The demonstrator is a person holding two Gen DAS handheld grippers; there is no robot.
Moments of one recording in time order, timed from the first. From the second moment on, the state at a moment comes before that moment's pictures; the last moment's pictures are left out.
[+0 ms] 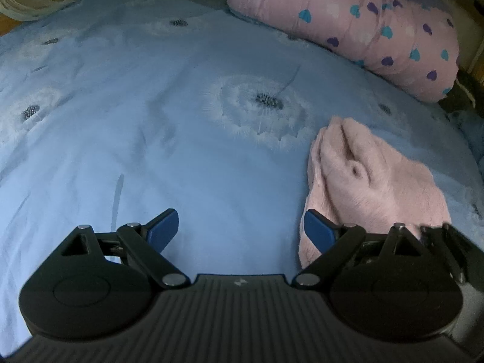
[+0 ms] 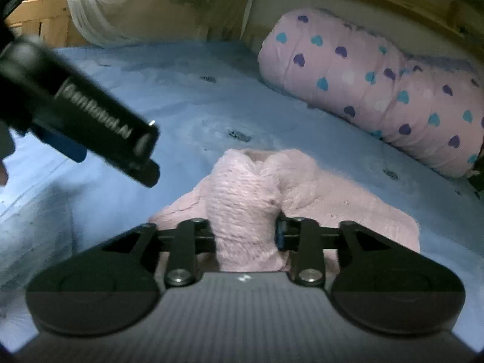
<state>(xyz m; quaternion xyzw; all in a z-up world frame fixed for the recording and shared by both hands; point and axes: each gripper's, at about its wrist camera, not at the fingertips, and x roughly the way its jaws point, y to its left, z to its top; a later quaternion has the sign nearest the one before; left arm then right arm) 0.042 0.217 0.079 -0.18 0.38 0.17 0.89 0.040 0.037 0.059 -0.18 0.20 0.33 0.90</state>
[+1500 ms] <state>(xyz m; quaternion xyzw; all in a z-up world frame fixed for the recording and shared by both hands) 0.053 0.188 0.063 -0.22 0.35 0.09 0.91 0.068 -0.120 0.057 0.13 0.27 0.24 0.92</state>
